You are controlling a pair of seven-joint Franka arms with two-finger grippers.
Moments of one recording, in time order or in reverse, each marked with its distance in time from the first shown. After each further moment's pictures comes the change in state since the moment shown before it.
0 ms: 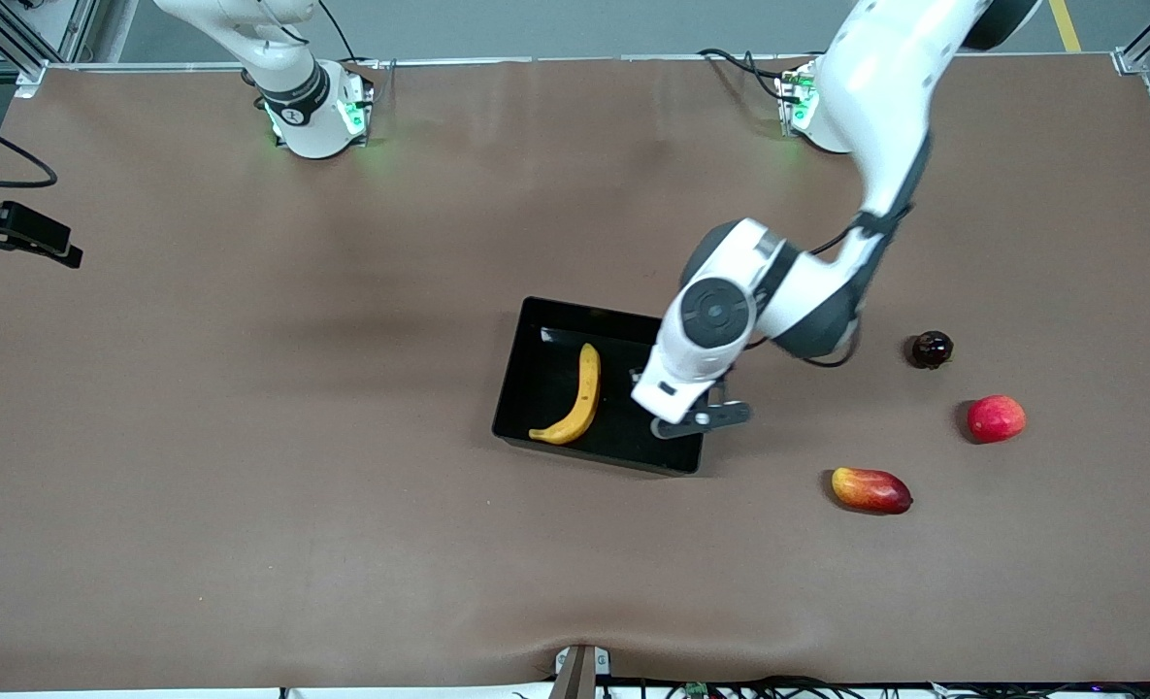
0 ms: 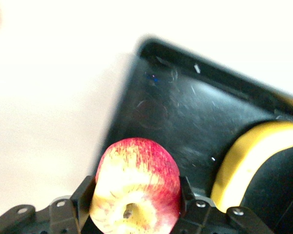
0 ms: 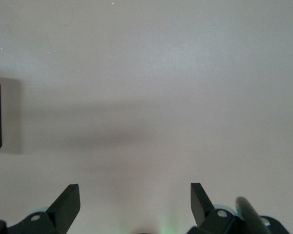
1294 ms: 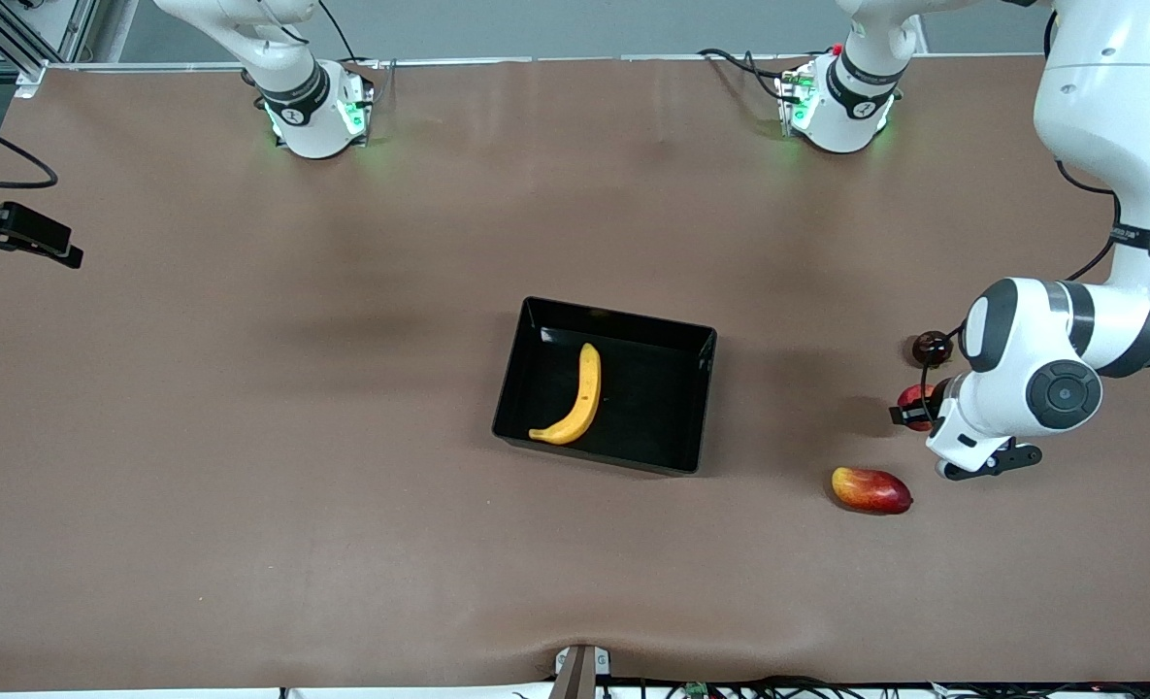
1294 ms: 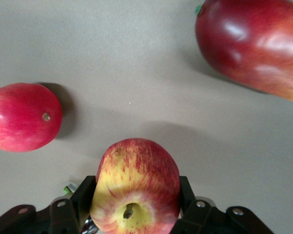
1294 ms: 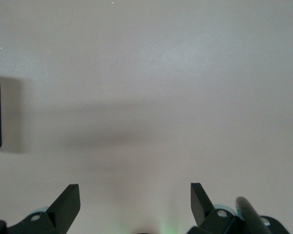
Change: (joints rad) left arm 0.534 -0.031 0.005 -0.293 0.115 0.092 0.432; right arm 0.000 0.001 0.000 0.000 0.000 -0.001 0.000
